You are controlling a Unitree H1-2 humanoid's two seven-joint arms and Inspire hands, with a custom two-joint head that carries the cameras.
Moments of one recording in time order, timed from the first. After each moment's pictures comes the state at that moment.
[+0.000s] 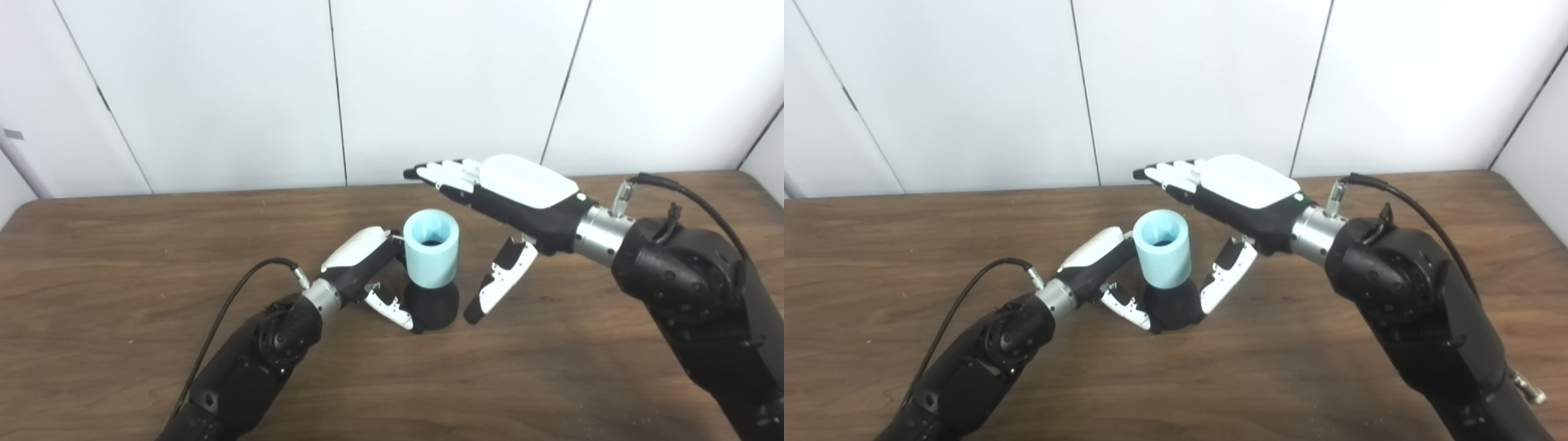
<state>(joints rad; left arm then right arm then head) -0.56 0.23 -0.54 0.31 0.43 -0.05 -0.21 -0.54 -0.50 0.25 -0.50 -0.53 0.22 0.73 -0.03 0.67</state>
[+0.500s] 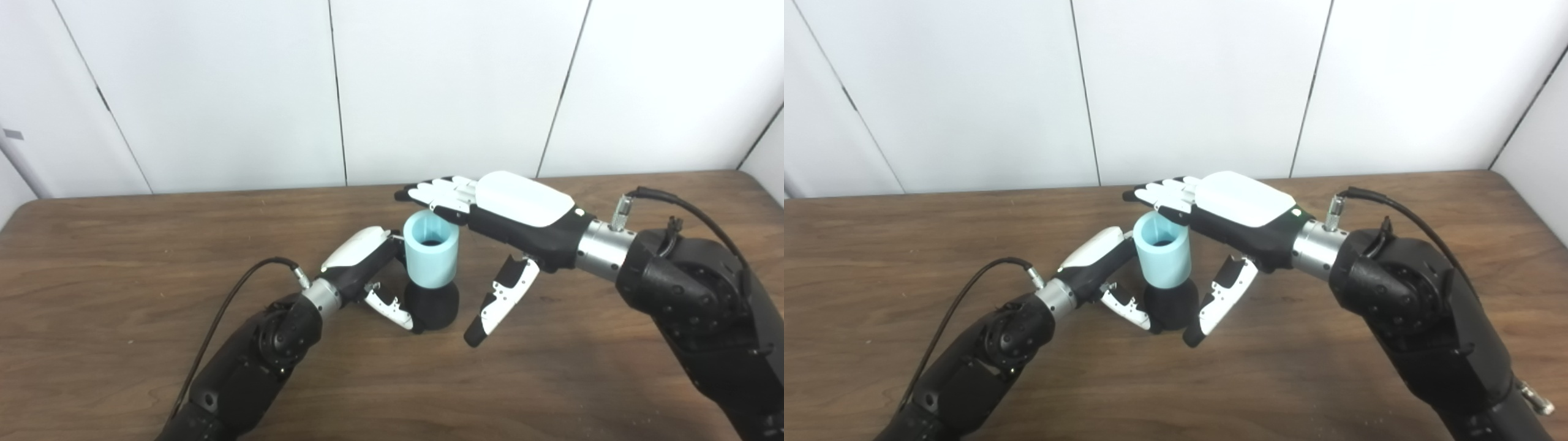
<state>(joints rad) -0.56 0.23 -0.54 0.31 0.43 -0.05 -0.21 -0.53 -0.51 0.25 -0.51 -0.47 0.14 0.74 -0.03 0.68</state>
